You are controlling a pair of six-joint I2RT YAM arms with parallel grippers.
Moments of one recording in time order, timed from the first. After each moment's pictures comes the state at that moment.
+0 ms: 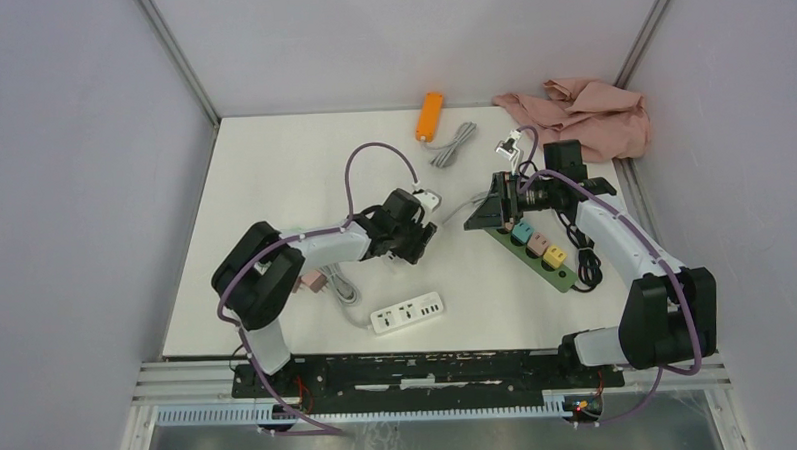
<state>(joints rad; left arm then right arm) -0.78 1.78 1.02 -0.13 -0.02 -0.05 0.13 1.37 1.00 -0.47 -1.11 0.12</state>
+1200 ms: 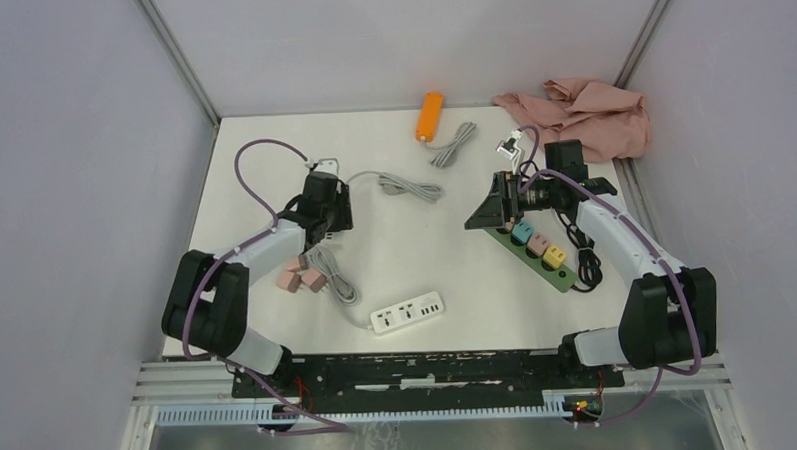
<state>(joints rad) -0.39 1.51 0.84 -0.09 -0.18 -0.27 0.13 1.37 1.00 -0.47 -1.11 0.12</state>
